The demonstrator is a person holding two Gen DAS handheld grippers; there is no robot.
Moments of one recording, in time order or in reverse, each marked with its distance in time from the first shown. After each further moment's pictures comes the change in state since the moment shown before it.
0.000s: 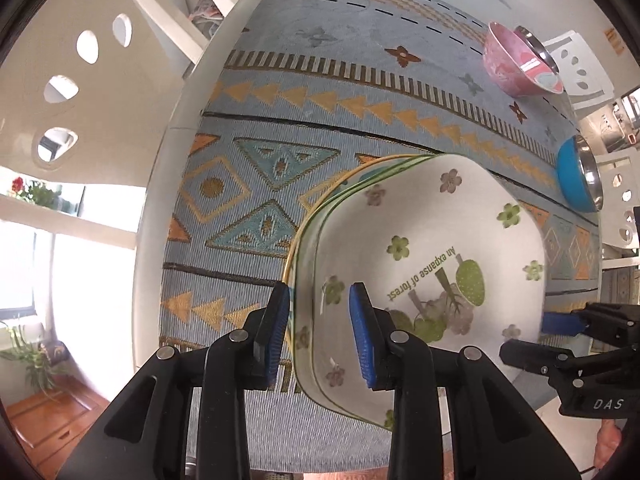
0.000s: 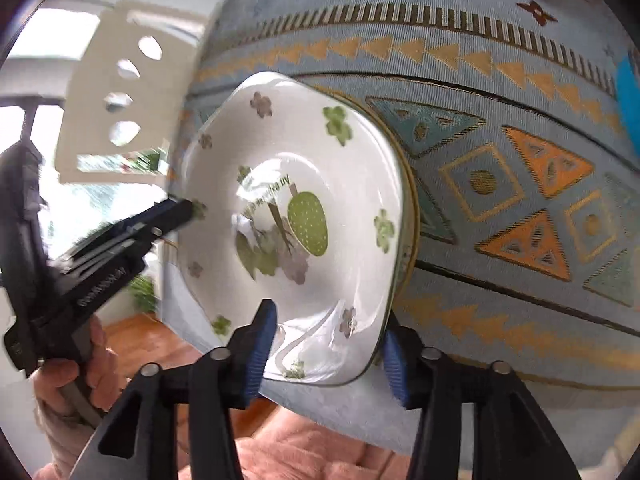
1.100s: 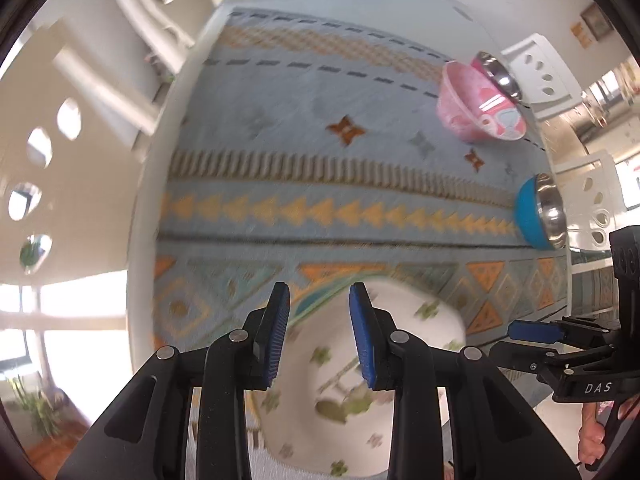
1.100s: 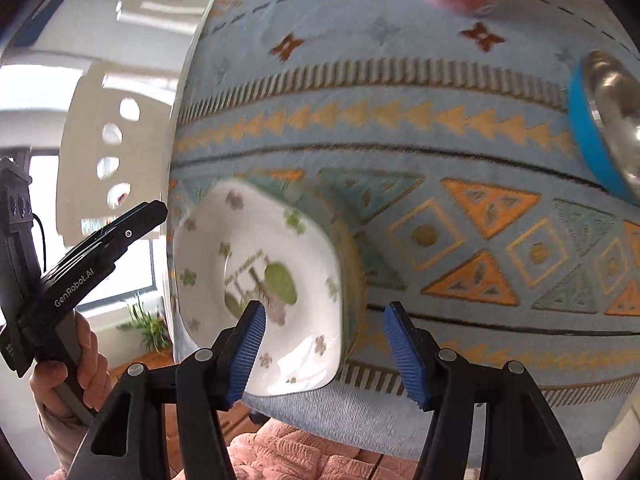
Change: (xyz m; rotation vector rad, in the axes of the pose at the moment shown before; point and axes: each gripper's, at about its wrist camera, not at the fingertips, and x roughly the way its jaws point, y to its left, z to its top) left arm -0.026 -0.040 0.092 0.128 -0.052 -0.099; right arm -0.053 -0.041 0.028 0.149 -0.091 0.047
